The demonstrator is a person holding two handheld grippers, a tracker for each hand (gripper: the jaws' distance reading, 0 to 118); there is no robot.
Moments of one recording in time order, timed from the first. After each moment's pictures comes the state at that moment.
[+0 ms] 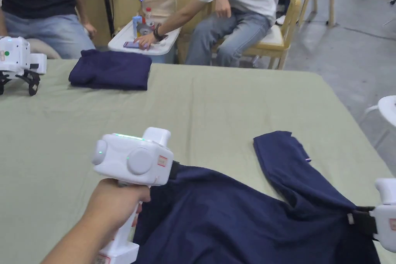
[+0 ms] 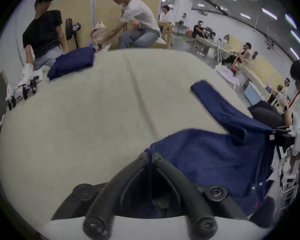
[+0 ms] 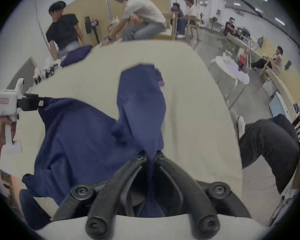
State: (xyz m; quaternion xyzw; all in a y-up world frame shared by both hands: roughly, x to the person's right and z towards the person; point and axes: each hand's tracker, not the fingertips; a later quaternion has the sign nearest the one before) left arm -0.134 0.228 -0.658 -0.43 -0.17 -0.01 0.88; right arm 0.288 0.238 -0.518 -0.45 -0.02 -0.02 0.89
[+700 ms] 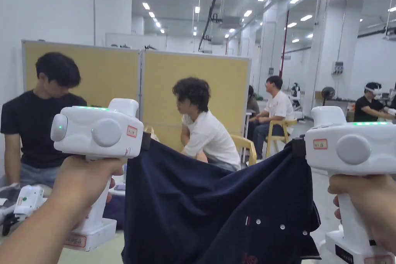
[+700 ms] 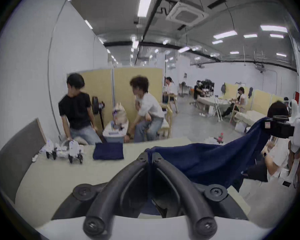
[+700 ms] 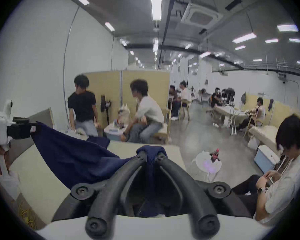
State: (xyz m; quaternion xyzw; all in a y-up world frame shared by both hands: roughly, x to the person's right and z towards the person) left arm -0.168 0.638 -0.488 -0.14 -0.12 0.00 0.98; right arm 0.207 0.643 -0.422 -0.11 -0.04 0.03 0.99
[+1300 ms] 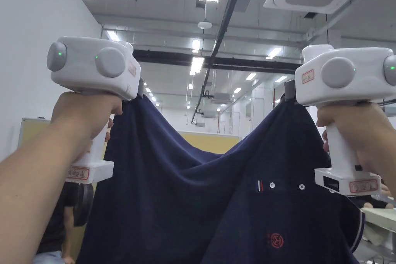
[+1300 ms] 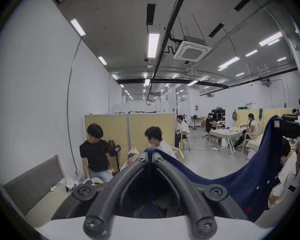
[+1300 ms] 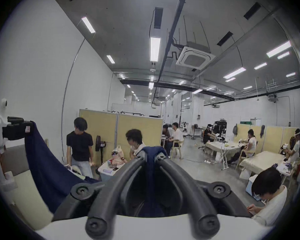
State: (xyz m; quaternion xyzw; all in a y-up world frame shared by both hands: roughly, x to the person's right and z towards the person) left arm -0.169 0.884 -0.421 0.01 -0.06 -0.01 1.00; right arm 0.178 0.887 -0.366 0.04 -0.06 0.06 1.00
